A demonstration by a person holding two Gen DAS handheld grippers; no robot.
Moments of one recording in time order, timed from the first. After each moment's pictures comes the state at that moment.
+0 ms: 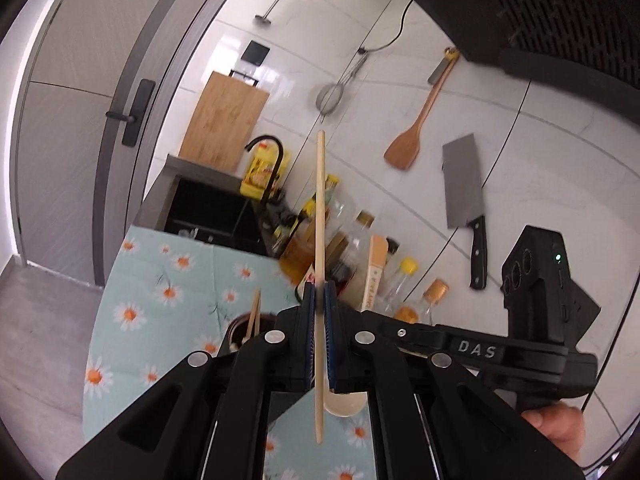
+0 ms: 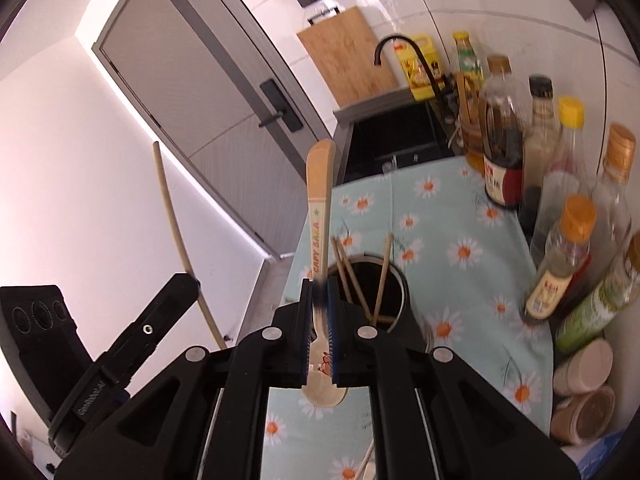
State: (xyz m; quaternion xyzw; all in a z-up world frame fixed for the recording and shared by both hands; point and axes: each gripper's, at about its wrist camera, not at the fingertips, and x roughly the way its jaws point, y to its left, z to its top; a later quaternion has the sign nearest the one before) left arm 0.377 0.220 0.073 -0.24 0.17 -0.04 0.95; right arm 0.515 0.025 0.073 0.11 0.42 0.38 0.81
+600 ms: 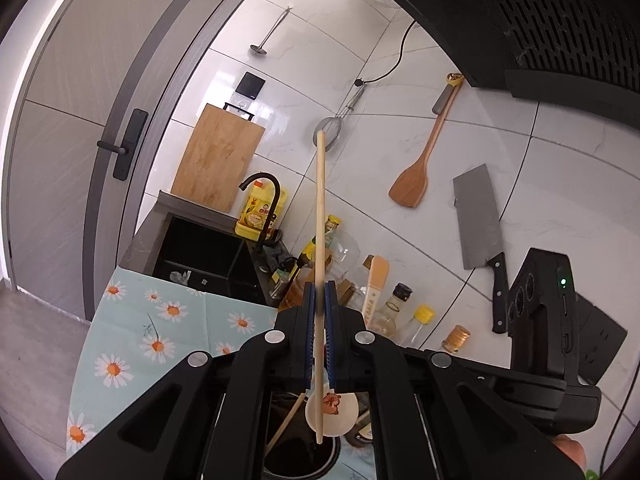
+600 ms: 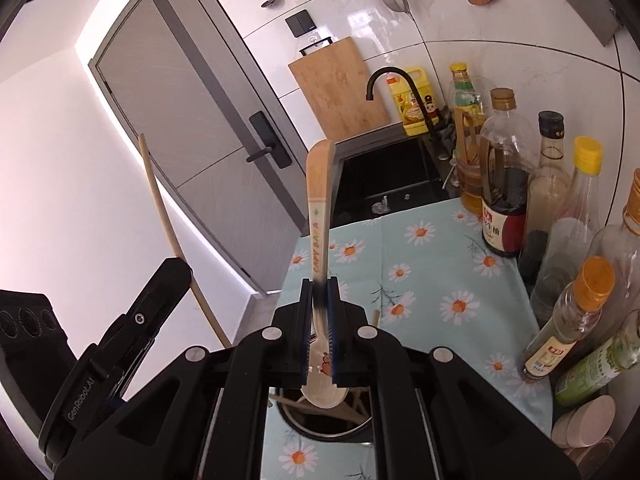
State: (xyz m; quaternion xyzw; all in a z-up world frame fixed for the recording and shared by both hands) left arm 0.425 0.229 0.063 -0.23 0.11 -0.02 0.97; right arm 0.555 0.045 0.062 0.12 0.37 0.36 0.85
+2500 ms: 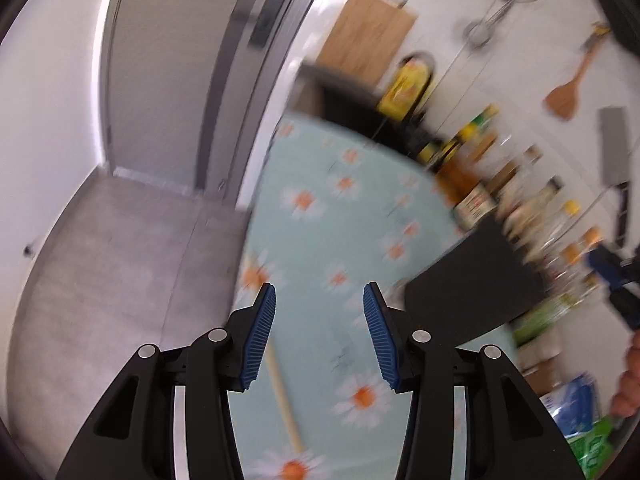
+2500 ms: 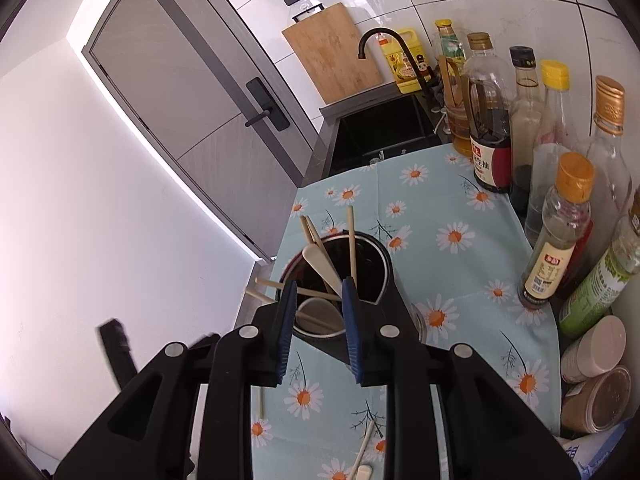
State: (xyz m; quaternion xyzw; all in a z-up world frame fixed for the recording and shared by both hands) left arm 0.343 0.348 -0.085 -0.27 0.37 0.13 0.88; right arm 0.503 0.019 0.036 0.12 0.43 0.36 0.82
